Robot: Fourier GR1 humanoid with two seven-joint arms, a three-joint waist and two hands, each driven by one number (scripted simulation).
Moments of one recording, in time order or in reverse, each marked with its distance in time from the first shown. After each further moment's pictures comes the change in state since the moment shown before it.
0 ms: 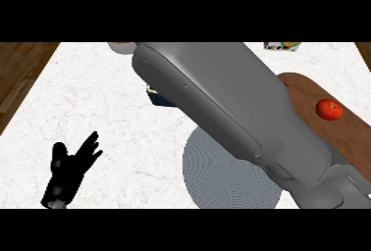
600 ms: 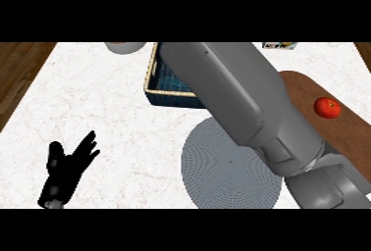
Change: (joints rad) left arm 0.001 0.003 0.018 -0.010 0.004 -0.007 0.012; right arm 0.019 0.002 -0.098 0.231 -0.150 -0.248 -0.146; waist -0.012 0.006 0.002
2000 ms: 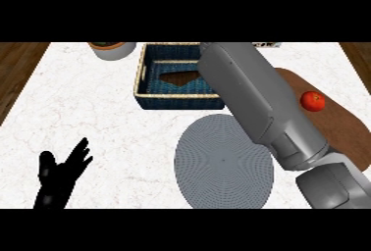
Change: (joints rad) left arm 0.053 -0.017 0.048 0.006 -0.011 -0.003 -0.043; right arm 0.136 -0.047 0.030 0.128 0.006 -0.107 -0.112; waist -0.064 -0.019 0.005
